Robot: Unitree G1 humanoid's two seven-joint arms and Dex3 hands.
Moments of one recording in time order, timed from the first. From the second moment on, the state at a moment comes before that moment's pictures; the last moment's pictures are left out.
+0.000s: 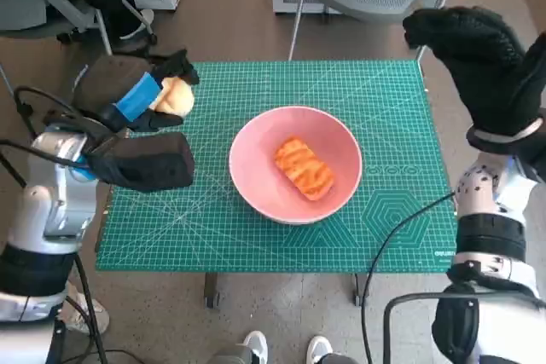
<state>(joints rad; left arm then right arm) -0.70 0.71 -0.18 0.07 0.65 0.08 -0.25 -1.00 -0.30 -0.38 0.96 0.51 -0.65 1.08</state>
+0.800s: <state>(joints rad) -0.81 0.50 -0.31 0.14 0.67 -0.08 -0.21 -1.00 -0.29 -0.39 0.94 0.51 -0.64 1.09</state>
